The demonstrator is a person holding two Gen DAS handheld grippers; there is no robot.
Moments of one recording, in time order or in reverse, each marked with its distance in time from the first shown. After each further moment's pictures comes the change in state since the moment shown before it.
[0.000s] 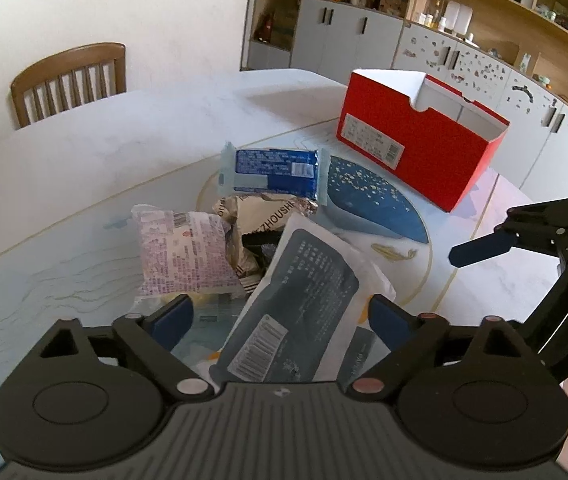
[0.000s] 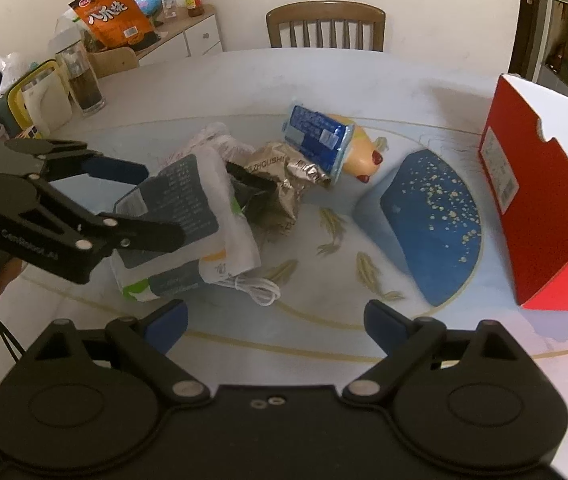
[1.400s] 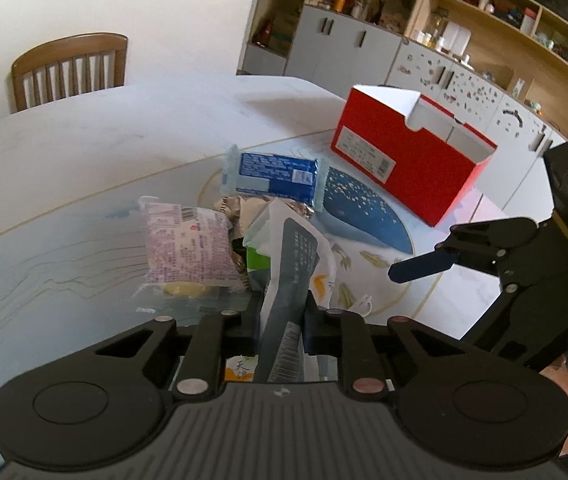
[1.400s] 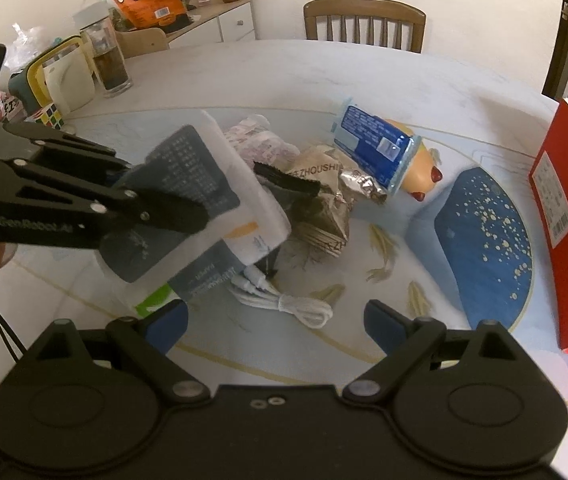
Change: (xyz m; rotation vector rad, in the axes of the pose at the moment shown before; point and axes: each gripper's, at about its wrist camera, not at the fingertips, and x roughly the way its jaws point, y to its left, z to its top) left arm -0.020 0.016 -0.005 -0.080 -0.029 -0.057; right arm 0.028 0.022 0.016 -0.084 0.023 0.054
